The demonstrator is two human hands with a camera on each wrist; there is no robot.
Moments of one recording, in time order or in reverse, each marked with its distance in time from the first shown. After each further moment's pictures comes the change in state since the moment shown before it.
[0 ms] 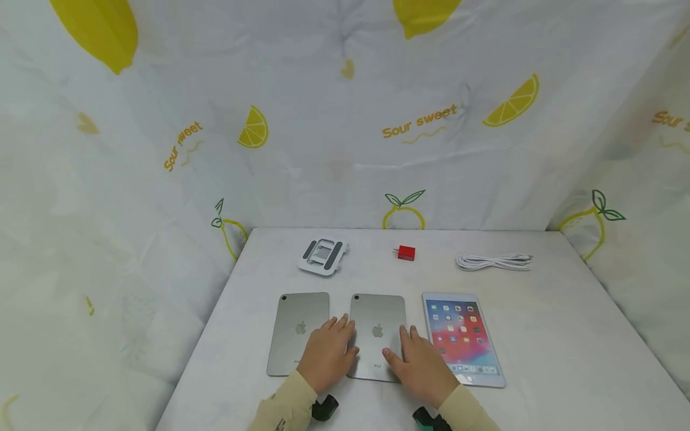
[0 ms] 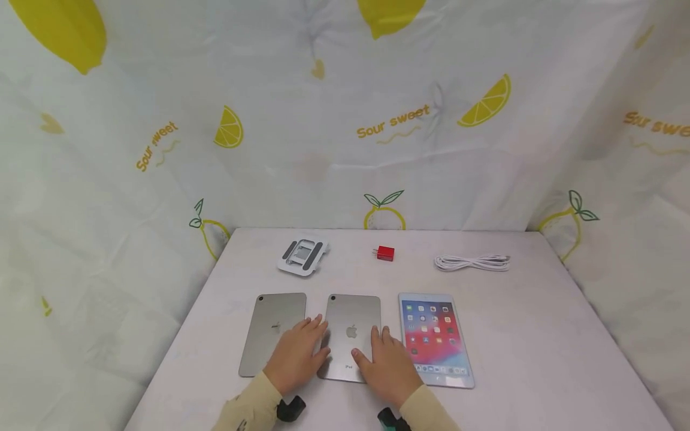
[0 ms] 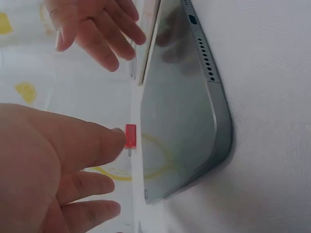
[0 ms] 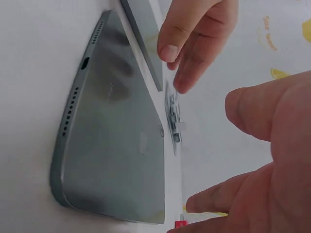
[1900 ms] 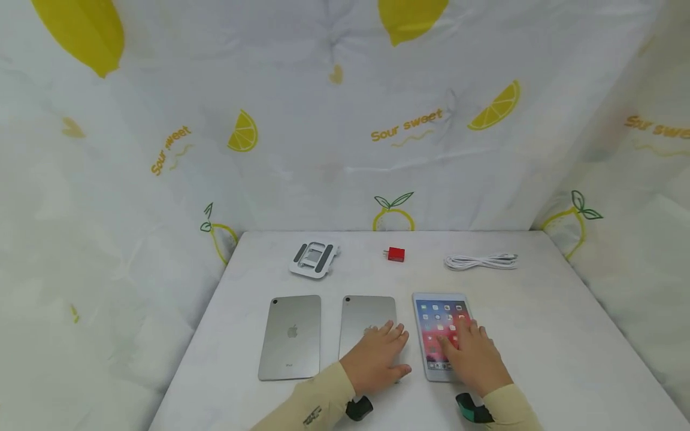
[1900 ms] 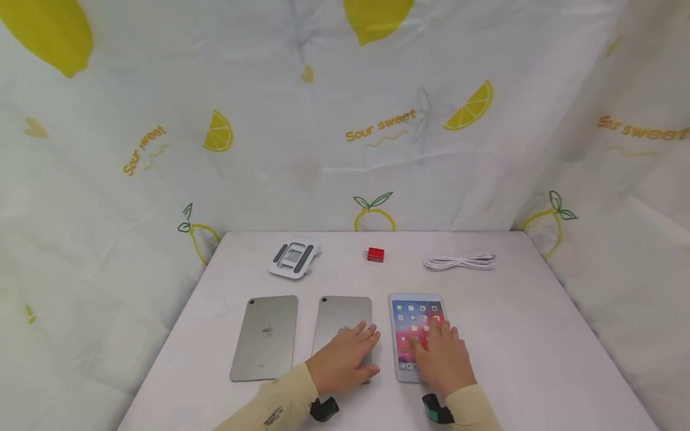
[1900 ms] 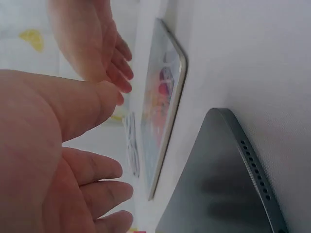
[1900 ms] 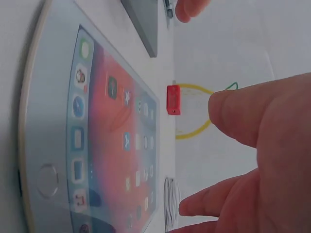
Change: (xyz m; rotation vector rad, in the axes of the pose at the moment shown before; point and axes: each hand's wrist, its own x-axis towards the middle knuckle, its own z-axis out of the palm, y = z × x) left_hand 0.036 0.079 0.011 -0.020 -0.263 0.353; right_hand -0.013 0.096 -0.056 -0.144 0.132 0.152
